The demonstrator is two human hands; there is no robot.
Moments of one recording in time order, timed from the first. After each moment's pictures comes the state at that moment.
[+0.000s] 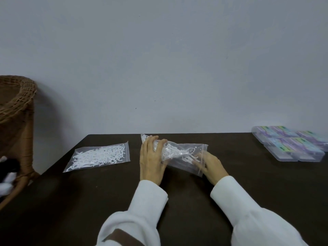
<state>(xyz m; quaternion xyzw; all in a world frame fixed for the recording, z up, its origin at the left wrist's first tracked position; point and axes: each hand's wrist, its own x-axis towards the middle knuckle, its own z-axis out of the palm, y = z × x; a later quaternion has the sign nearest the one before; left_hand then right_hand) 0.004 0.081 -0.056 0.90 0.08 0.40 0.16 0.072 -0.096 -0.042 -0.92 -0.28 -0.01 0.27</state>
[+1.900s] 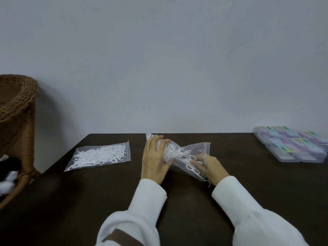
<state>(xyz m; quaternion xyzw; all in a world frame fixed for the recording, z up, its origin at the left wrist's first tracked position) 0.004 0.081 -0.052 0.89 0.03 0.43 0.17 0.076 -0.084 -0.042 -0.91 -0.27 0.06 0.32</state>
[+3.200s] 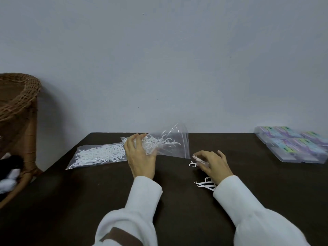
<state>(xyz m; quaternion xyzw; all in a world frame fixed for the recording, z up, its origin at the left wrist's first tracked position) -0.003 0.096 -0.042 0.79 0.21 0.51 0.26 0.073 -0.105 -0.046 -0.91 -0.32 -0.05 0.25</state>
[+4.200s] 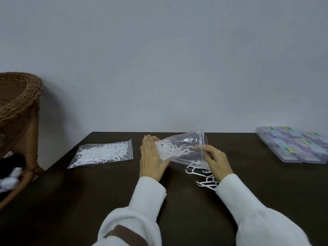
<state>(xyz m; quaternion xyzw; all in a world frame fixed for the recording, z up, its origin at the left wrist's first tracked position) 0.001 0.090 -0.053 0.89 0.12 0.38 0.24 0.070 -0.100 -0.047 -0.77 -0.28 -0.04 0.57</state>
